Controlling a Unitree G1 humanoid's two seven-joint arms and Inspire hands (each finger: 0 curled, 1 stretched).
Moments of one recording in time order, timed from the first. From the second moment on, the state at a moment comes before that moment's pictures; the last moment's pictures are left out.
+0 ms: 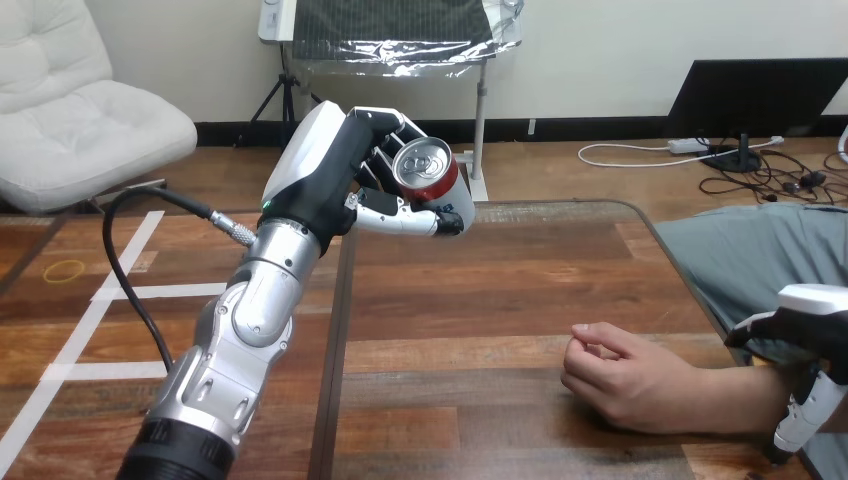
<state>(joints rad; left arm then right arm) -0.53 0.26 -0.21 0.42 0.37 -0.14 0.02 -0.20 -0.96 0.12 0.07 -0.64 0.16 0.80</state>
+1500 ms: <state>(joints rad) -0.53 0.26 -0.21 0.42 0.36 -0.14 0.01 -0.36 -0.92 0.31 0.27 -0.76 0.10 0.82</state>
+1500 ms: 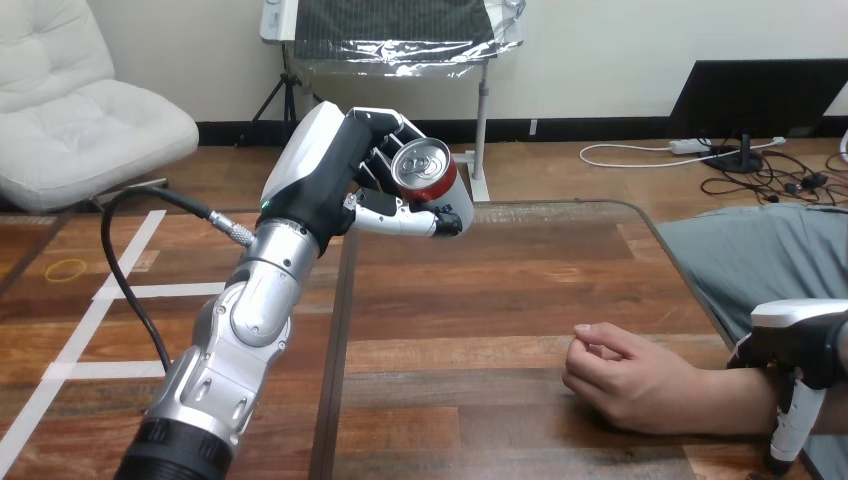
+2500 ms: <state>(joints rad) -0.53 0.26 -0.21 0.42 0.36 -0.14 0.01 -0.38 -0.90 0.32 0.30 -0.75 0.06 0.79</state>
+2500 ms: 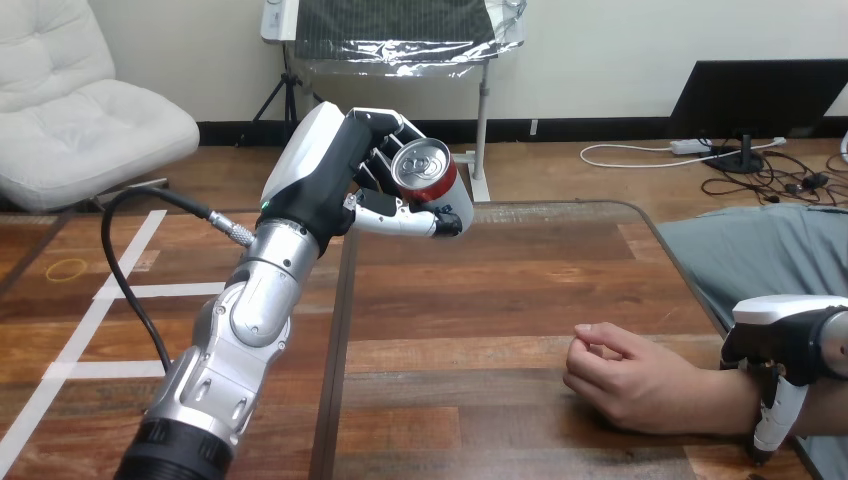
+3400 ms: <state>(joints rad) -0.53 0.26 -0.20 0.42 0.36 -0.14 0.01 -0.36 -0.88 0.32 0.30 -0.75 0.07 0.78</state>
